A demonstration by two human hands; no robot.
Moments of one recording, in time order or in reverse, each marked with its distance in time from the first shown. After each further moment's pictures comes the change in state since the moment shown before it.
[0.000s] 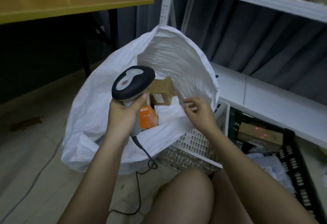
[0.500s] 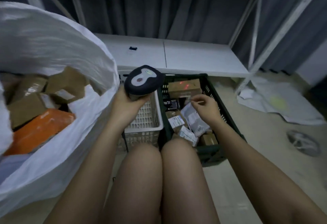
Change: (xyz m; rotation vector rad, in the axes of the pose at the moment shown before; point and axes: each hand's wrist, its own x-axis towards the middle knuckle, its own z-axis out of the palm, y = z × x) left_hand -0.095 -0.038 0.191 0.176 -0.721 0.090; right_hand -0.184 0.151 -0.179 0.060 0.335 0.616
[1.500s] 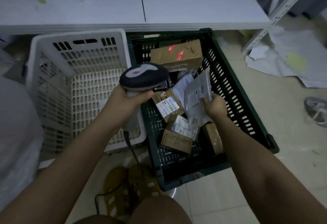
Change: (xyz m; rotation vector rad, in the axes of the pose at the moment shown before) left_hand 0.163 -0.181 0.125 0.006 -0.321 -0.357; right_hand 0.162 0.253 0.065 -0.247 0.104 0.515
